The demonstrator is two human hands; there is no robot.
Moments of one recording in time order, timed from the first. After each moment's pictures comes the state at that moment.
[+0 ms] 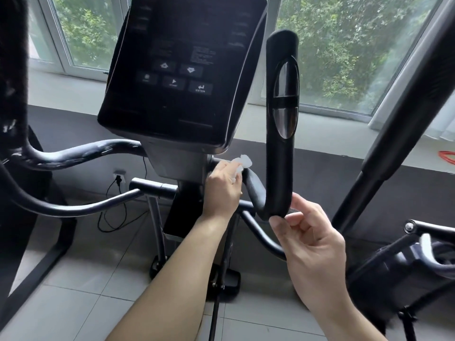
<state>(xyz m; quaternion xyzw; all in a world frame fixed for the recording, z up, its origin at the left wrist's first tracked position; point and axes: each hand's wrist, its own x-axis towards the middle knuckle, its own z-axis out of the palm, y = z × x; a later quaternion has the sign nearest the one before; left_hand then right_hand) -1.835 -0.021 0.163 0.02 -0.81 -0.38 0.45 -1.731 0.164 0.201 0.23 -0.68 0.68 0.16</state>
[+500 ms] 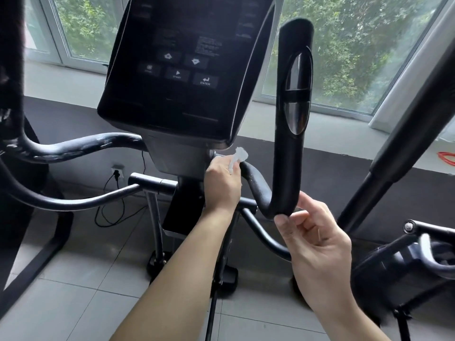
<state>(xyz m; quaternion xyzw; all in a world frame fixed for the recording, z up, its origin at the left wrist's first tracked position) -1.840 -0.021 0.165 0.12 -0.76 -0.48 0.43 -1.732 0.160 0.199 0.23 -0.67 0.69 0.16</state>
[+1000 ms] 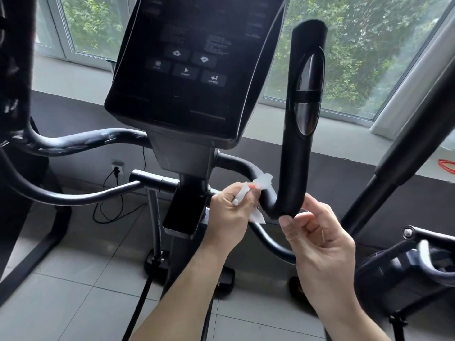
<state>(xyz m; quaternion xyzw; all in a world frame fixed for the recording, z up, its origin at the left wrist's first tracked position) -1.773 0.005 0.153 0.00 -0.64 -0.71 0.29 -1.731 0.161 0.201 0.23 -0.67 0.69 0.15</state>
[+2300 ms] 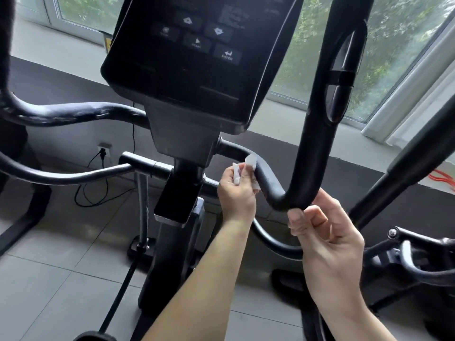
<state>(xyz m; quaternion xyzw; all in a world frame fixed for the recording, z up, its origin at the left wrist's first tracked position) -1.833 0.025 0.132 0.16 -0.46 -0.81 0.33 -1.739 0.163 0.189 0.21 -0.69 0.68 0.15</state>
